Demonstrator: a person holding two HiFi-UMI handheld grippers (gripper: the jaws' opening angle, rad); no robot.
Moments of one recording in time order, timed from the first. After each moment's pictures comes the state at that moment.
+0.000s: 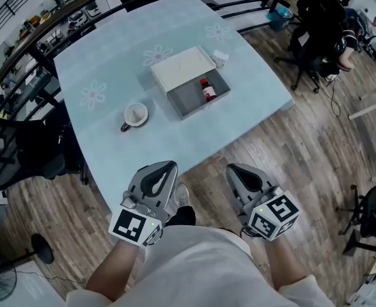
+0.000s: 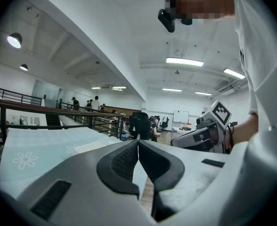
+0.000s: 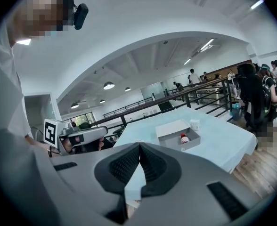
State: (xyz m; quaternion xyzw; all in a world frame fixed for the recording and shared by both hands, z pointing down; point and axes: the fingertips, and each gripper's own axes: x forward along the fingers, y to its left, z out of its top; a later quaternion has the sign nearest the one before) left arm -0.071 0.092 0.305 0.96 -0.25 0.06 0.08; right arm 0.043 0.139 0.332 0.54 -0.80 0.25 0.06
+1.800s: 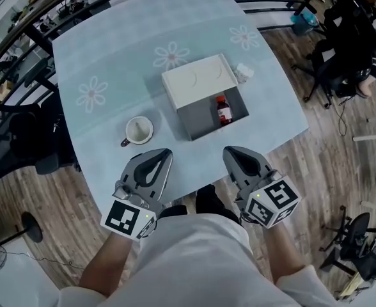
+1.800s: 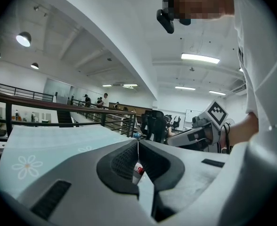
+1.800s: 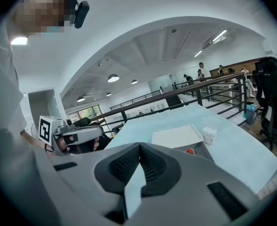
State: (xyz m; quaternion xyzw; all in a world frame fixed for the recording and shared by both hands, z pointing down) left arm -0.062 -0.070 0.333 0.94 -0.31 0.07 0.11; right arm 0.059 -0.051 0.362 0.49 -0.83 0.26 0.10
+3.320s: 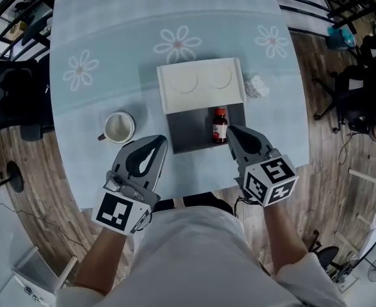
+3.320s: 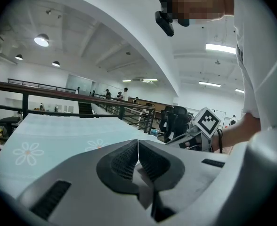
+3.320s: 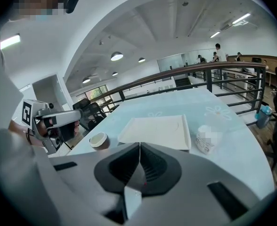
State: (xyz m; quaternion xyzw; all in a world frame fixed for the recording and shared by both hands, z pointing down) left arm -0.008 -0.168 0.389 0.88 -0.43 0.10 0.16; right arm 0.135 -0.189 0.465 0.40 -0.84 0.29 0.22
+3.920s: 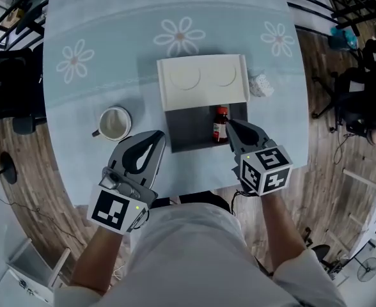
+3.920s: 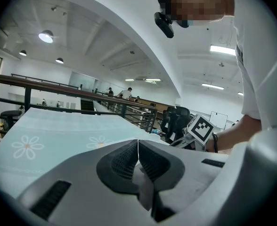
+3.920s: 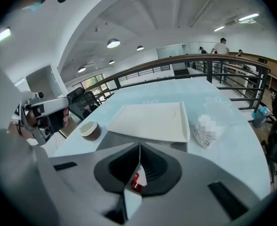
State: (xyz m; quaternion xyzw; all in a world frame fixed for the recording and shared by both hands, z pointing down) left arm -0.015 -0.181 0.410 0.88 -0.43 0.09 0.18; right arm 0.138 -0.206 0.516 0.40 -0.82 0.31 0.29
